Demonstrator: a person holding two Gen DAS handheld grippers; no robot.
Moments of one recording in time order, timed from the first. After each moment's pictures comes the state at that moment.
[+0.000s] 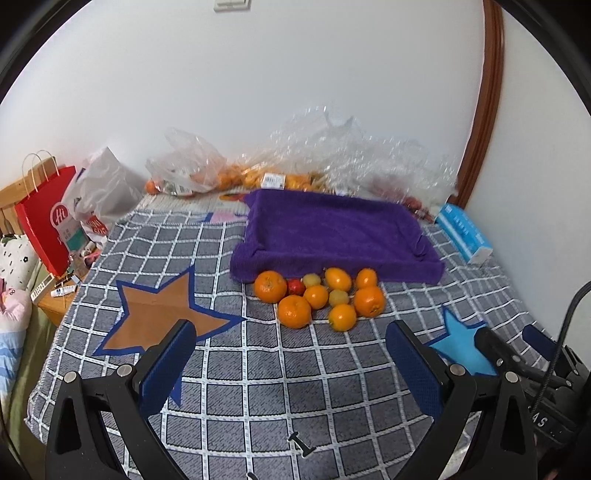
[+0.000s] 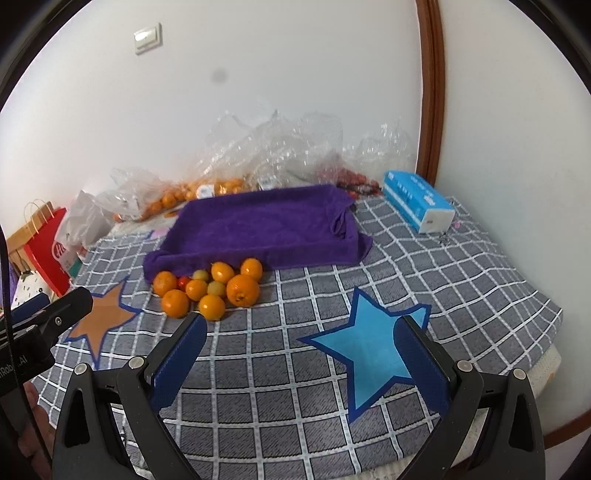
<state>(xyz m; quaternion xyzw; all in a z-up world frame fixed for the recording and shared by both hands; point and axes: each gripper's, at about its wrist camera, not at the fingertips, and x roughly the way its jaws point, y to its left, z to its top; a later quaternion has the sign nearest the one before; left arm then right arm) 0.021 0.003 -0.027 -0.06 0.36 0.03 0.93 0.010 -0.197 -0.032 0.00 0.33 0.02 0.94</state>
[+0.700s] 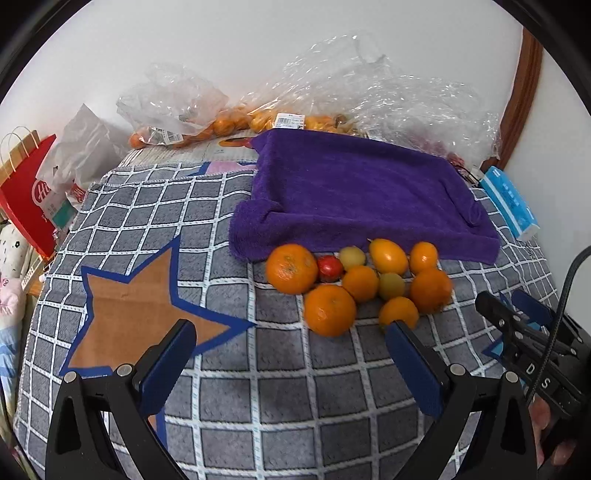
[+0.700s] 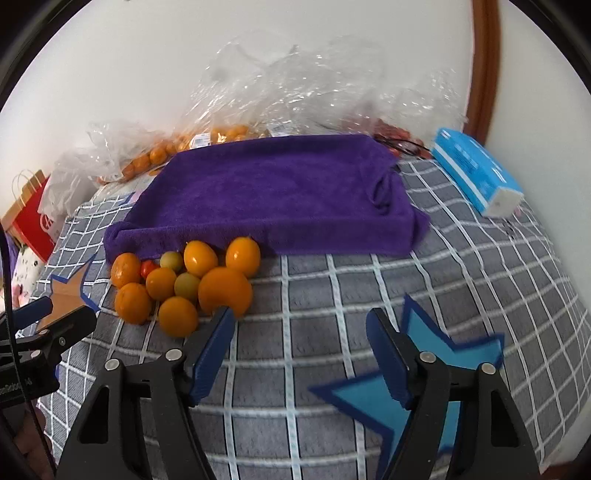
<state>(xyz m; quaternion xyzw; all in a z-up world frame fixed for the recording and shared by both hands) 0.100 0.026 -0.089 -0.06 0.44 0.05 0.89 0.117 -0.174 -0.091 -0.03 0.40 0.06 0.91</state>
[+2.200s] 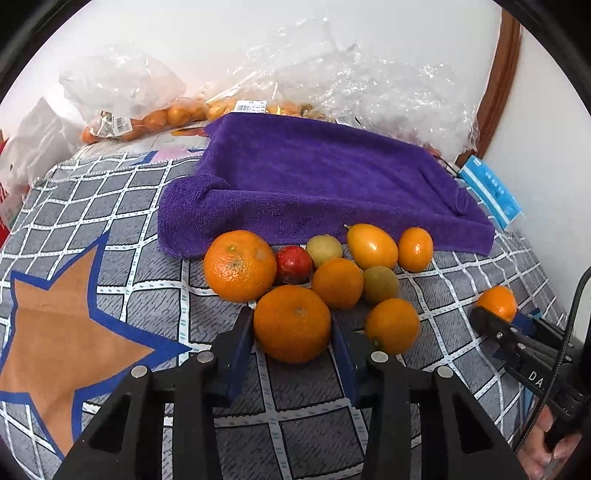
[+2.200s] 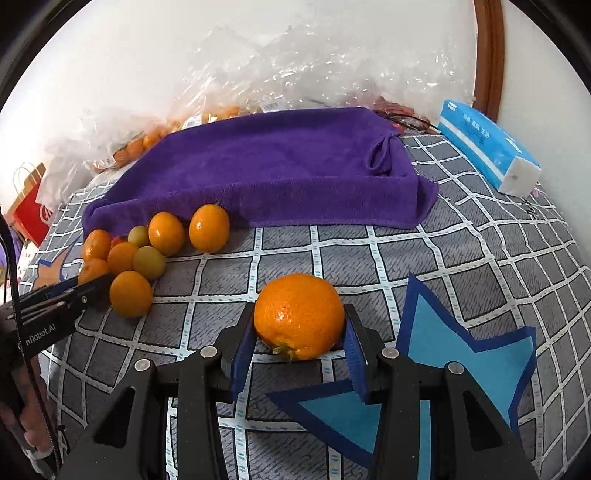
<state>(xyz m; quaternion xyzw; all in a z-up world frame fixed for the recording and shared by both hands) 0.123 0.012 -0.139 -0.08 0.42 -0.02 0.90 0.125 -0.203 -0.137 -0.01 0.41 0.07 0.91</state>
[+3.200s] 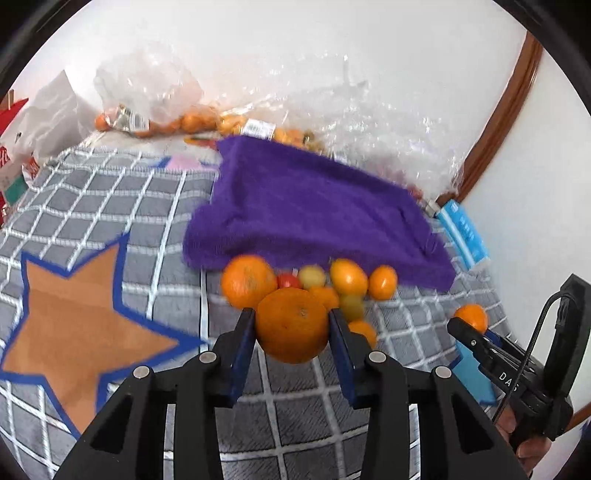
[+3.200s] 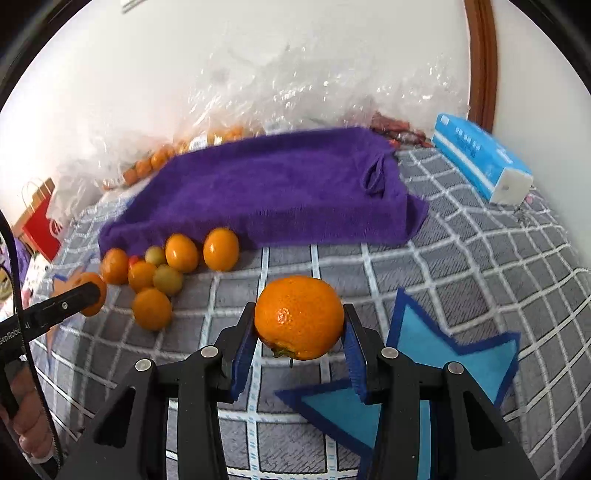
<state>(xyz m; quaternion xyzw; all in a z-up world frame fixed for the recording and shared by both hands) 0.104 0.041 -0.099 -0.17 0.39 -0.05 0.90 0.116 -0.207 -0.102 0.01 0.38 0.08 0.92</state>
